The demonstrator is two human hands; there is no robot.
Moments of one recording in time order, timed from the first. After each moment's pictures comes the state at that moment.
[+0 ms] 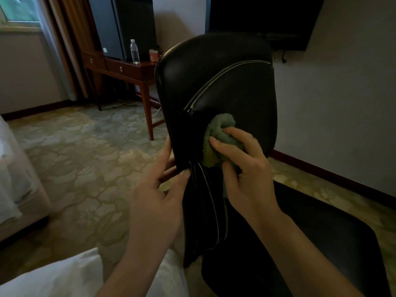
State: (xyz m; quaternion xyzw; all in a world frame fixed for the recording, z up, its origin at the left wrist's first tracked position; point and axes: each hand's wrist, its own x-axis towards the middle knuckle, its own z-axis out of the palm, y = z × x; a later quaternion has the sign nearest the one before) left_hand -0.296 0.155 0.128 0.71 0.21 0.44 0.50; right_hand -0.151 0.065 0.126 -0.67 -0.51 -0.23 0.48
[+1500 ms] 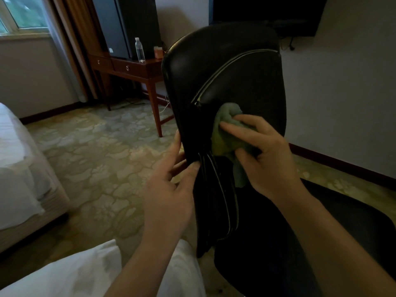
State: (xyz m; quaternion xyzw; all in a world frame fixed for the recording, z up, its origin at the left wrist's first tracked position) left_hand -0.299 0.154 0.127 0.71 0.20 0.44 0.52; right_hand -0.149 0.051 0.154 -0.68 -0.52 -0.10 0.51
